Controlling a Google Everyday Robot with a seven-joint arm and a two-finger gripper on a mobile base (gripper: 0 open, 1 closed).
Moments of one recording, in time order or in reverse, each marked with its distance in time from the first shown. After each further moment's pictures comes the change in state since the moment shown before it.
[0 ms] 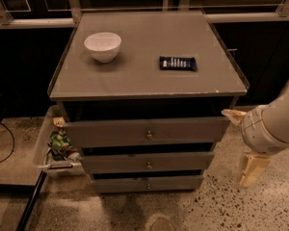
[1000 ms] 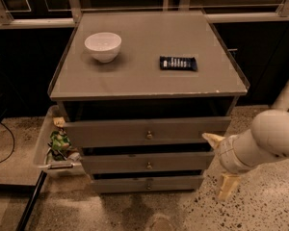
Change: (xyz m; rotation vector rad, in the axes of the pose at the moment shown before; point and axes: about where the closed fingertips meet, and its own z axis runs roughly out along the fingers) arm 0.022 0.014 0.124 -0.024 -0.051 -0.062
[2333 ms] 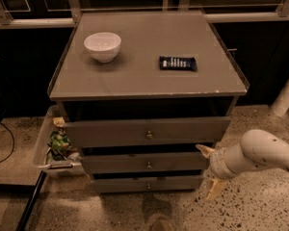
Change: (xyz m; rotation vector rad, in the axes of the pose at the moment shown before) arm 0.043 -0.007 0.119 -0.015 -0.136 0.032
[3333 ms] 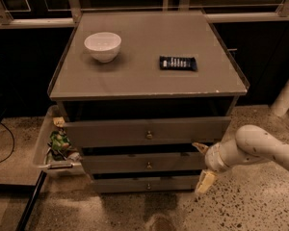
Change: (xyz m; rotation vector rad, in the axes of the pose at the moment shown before) arm 0.009 -0.029 0.043 -0.049 -0.128 0.164
